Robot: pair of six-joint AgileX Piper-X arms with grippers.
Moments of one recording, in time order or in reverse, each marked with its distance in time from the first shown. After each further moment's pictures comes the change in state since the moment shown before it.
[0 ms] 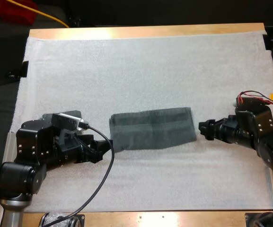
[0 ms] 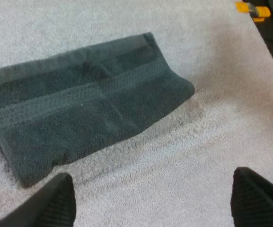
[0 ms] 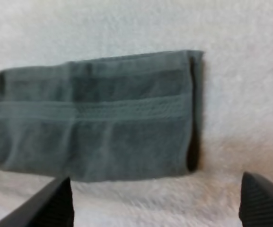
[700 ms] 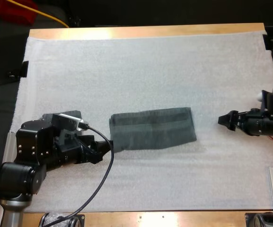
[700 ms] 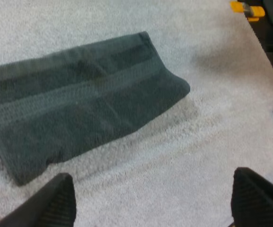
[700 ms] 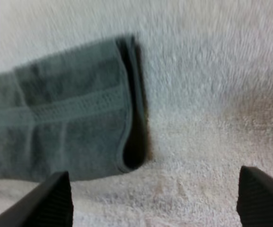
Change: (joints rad) left arm 0.000 0.000 0.000 0.014 0.014 0.000; right arm -0.384 0.203 0.000 0.027 -0.341 -0.169
